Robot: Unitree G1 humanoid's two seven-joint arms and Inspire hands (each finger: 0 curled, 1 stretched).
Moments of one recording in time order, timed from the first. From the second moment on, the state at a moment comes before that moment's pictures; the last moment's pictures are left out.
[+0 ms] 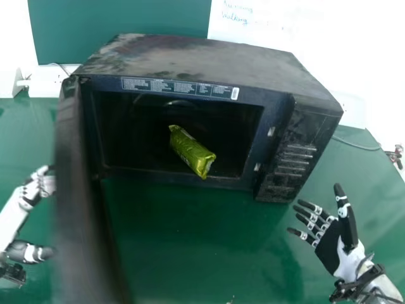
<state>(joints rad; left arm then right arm) -0.15 0.57 0.47 0.75 -0.09 -1.59 -0.55 0.02 -0.66 -0.50 -0.37 0.74 0.76 0.33</state>
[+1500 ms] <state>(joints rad) 0.02 0.71 0.37 0.46 0.24 -1.40 -0.31 -0.04 -0.55 -0.47 -0.21 0.55 0.56 0.39</state>
